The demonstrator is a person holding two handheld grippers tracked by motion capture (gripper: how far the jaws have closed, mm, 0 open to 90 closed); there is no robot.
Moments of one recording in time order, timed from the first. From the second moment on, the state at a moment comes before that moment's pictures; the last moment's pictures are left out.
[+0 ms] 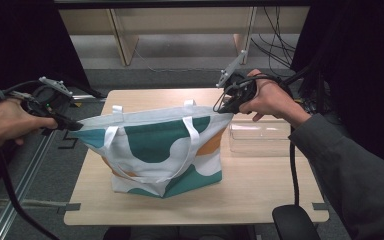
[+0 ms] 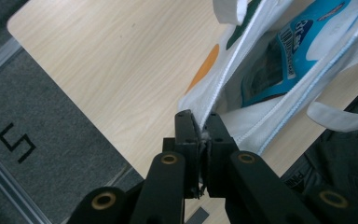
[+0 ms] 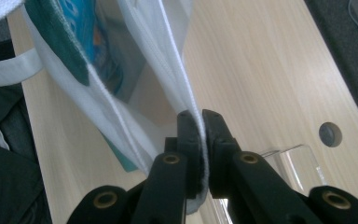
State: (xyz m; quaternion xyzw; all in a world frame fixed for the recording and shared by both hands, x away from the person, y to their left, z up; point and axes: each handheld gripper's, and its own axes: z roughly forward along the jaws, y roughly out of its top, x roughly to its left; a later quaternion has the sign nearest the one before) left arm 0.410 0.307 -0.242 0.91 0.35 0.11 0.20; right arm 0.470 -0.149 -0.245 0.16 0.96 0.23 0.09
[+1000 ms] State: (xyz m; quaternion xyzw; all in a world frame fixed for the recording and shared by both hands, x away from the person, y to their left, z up) left arm 0.407 0.302 -0.289 0.91 0.35 0.11 0.21; right arm 0.446 -0.147 -0.234 0.15 0.93 0.33 0.09
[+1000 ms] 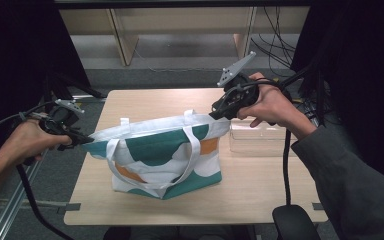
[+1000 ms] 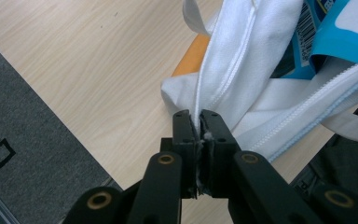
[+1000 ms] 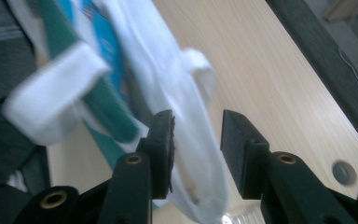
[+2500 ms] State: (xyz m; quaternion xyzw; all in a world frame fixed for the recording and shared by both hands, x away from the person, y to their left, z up) left arm 0.433 0.277 -0.328 0.90 0.35 0.11 0.25; right arm 0.404 -0.105 -0.348 0.04 0.97 0.25 -0.02
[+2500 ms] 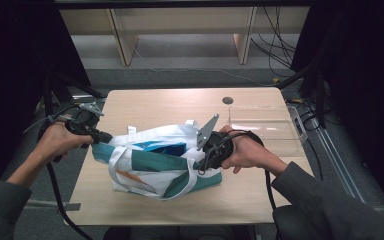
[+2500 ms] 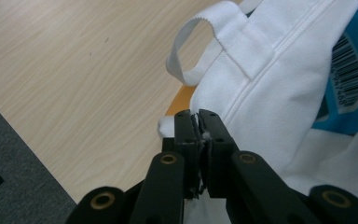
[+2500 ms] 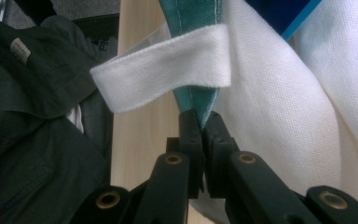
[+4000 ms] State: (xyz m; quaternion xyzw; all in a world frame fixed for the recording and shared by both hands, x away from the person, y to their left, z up) left arm 0.376 0.263 -0.268 0.93 0.25 0.05 0.27; right arm 0.452 -0.138 -0.289 0.14 0.94 0.29 0.05
